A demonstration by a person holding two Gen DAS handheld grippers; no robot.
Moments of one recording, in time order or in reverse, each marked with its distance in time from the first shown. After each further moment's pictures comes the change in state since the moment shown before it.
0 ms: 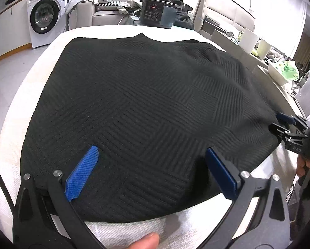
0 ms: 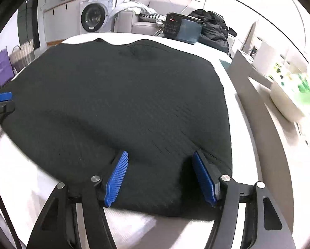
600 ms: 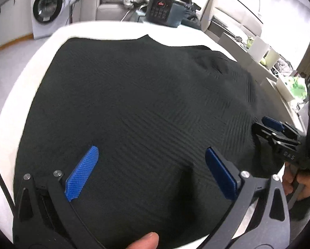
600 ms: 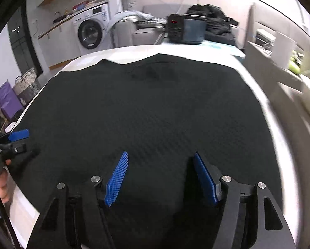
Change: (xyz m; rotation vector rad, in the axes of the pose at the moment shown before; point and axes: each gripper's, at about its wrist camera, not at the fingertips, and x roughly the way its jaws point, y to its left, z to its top) left arm 0.028 0.004 0.043 -0.055 0.036 0.002; right arm 0.049 0.048 0.076 0.108 0.016 0.128
